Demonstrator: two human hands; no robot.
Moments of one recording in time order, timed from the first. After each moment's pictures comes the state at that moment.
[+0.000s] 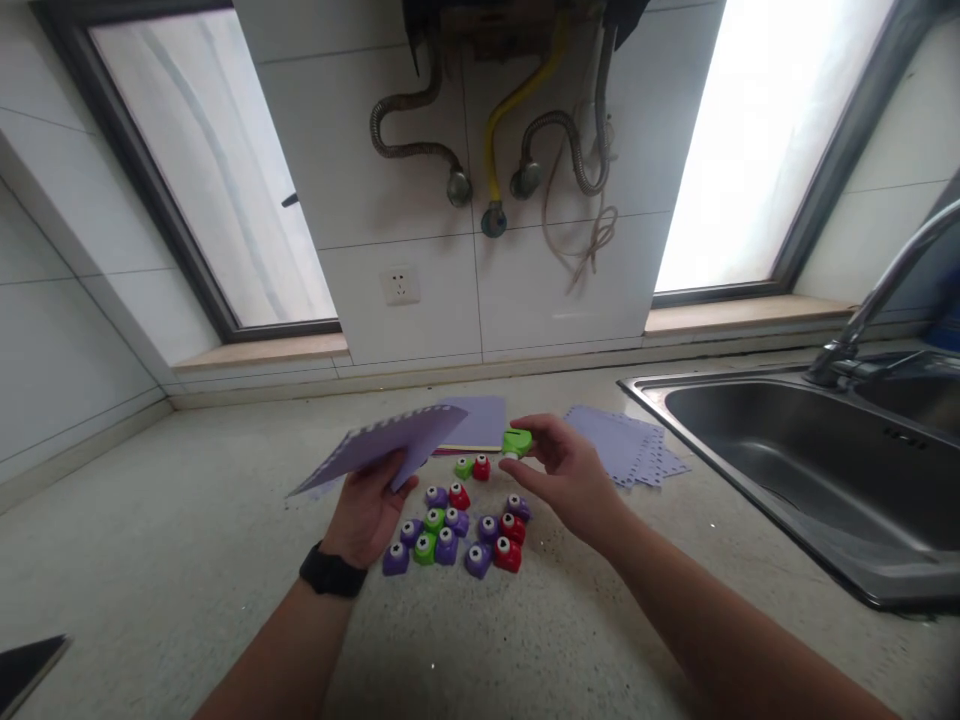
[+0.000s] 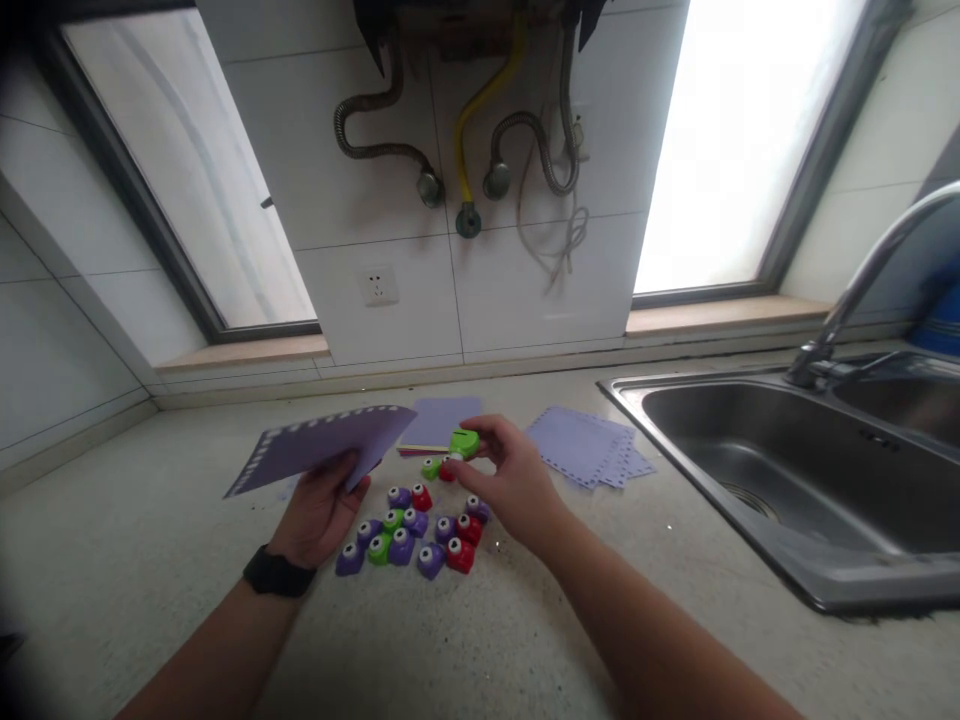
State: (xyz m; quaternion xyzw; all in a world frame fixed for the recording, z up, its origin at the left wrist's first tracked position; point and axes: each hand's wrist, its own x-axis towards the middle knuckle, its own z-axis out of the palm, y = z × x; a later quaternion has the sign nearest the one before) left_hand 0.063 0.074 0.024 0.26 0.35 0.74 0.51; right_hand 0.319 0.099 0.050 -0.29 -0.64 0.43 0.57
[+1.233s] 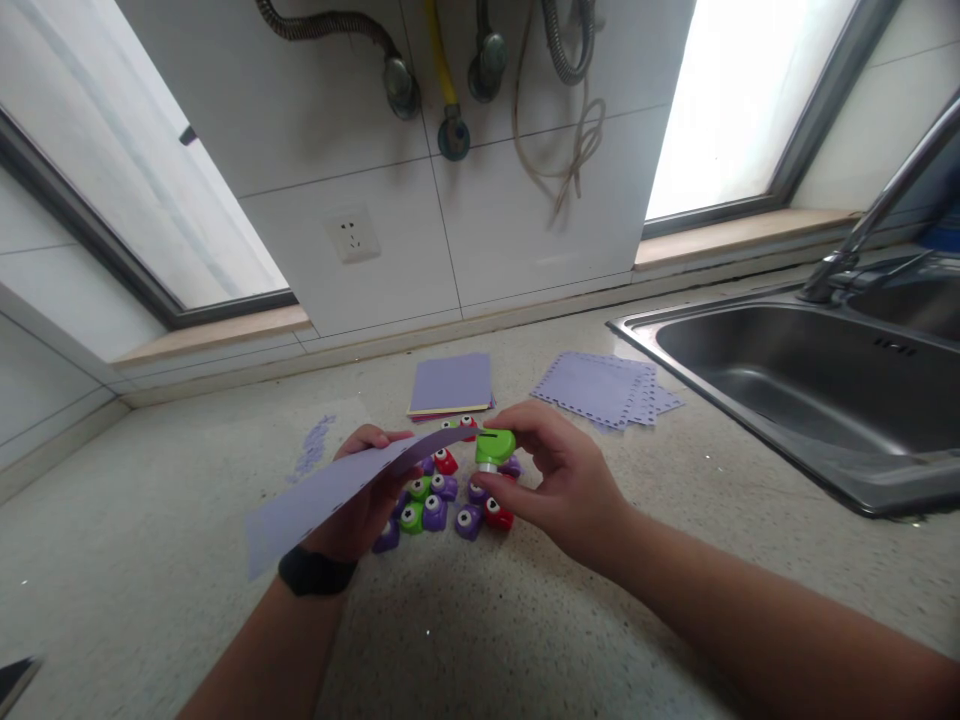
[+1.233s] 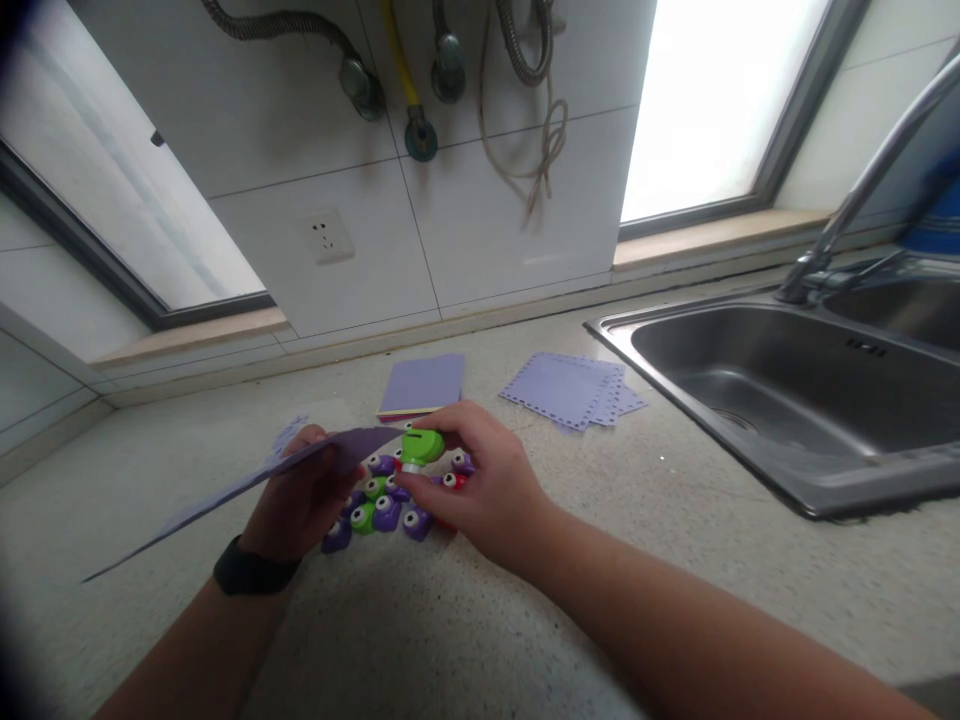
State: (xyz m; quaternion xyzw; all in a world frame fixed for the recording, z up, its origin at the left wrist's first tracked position) left_hand 0.065 0.062 0.018 0.39 0.33 0.64 0.58; right_hand 0.313 0.059 0.036 -0.26 -0.69 0.34 0.58
